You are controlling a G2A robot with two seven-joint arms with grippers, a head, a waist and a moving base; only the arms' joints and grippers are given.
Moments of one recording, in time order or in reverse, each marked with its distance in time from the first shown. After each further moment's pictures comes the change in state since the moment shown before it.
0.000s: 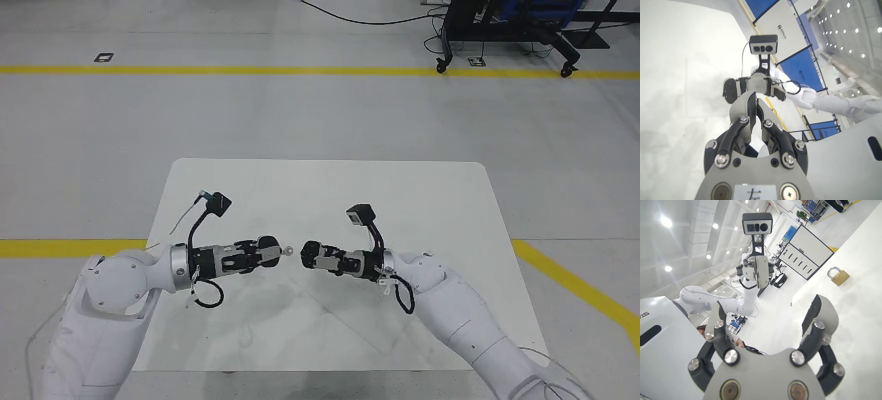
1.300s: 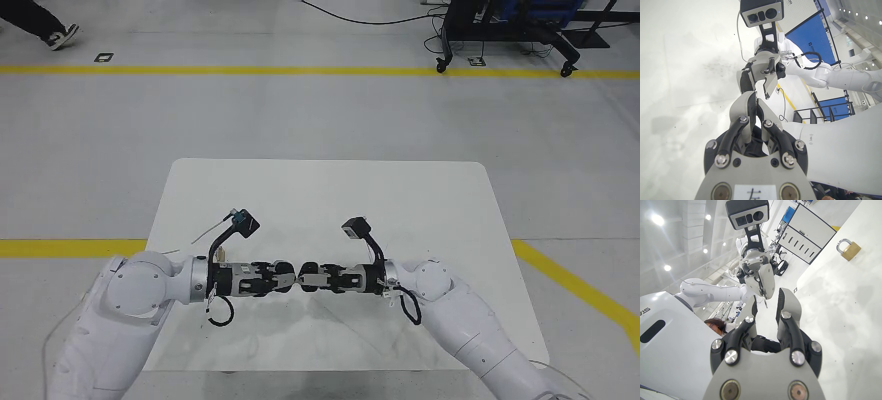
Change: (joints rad) left arm -0.015 0.036 0.102 -0.022 0.047 -0.030 -0.037; right arm -0.060 0.031 0.004 -0.119 -0.043 0.108 0.065
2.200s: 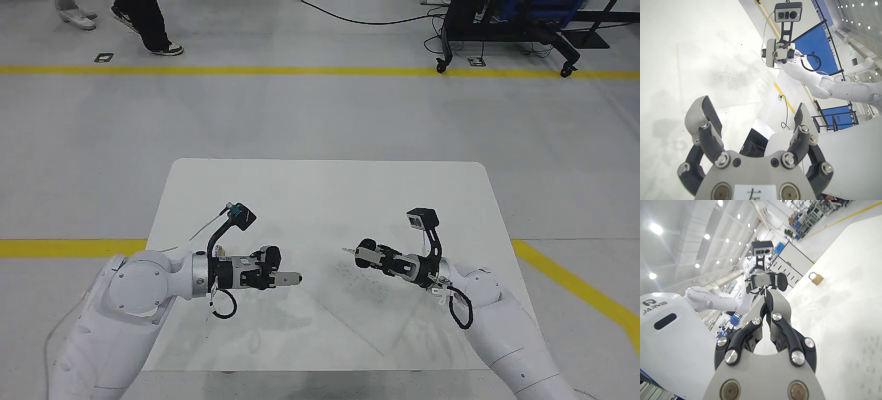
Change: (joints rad) left arm -0.008 0.006 0.009 0.007 0.032 0.022 0.085; right arm -0.159 0.092 0.268 -0.062 0.054 -0.133 -0.050
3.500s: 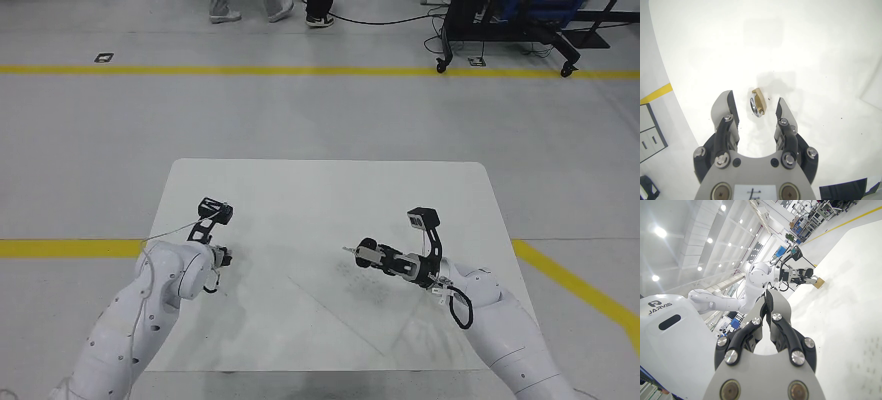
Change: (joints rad) left arm -0.141 -0.005 0.207 0.107 1.164 0.395 -0.095; right arm 0.003 -0.001 -0.002 0.001 -0.011 0.001 0.001
